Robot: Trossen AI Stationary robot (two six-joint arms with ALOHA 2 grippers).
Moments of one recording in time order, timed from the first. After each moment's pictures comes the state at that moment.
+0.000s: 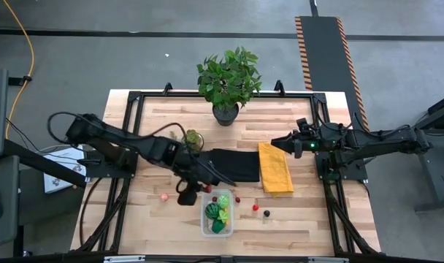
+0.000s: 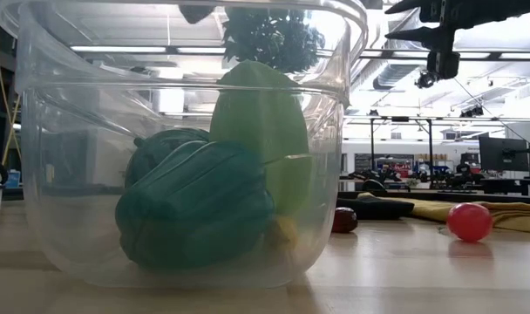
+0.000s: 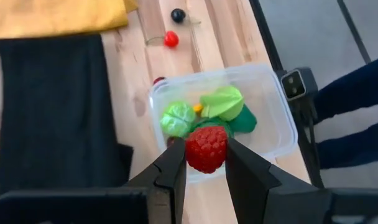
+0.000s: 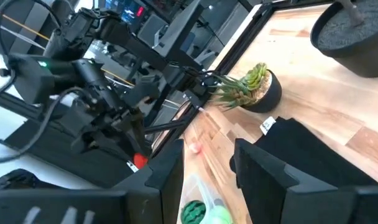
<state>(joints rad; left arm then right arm) -0.16 1.54 1.38 -0.77 0.13 -0.14 0.05 0.62 0.51 -0.05 0.13 0.92</state>
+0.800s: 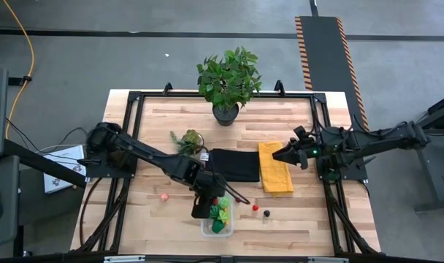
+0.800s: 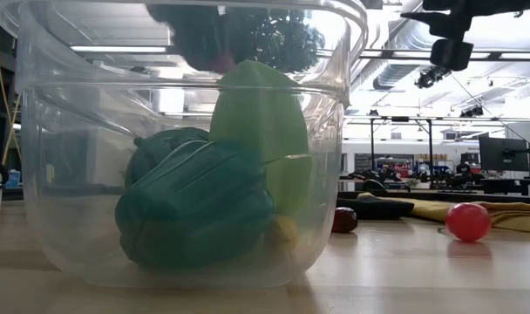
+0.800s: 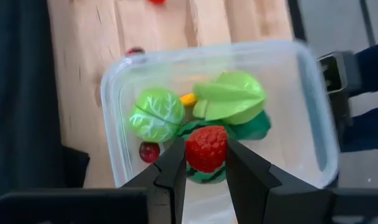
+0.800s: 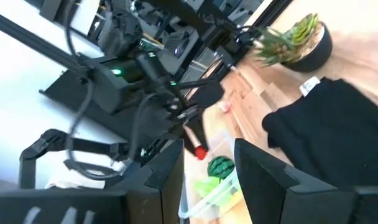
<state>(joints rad) -0.21 1.79 1.38 -0.64 0.15 -0.24 0.14 0.62 0.51 -0.05 0.00 0.91</state>
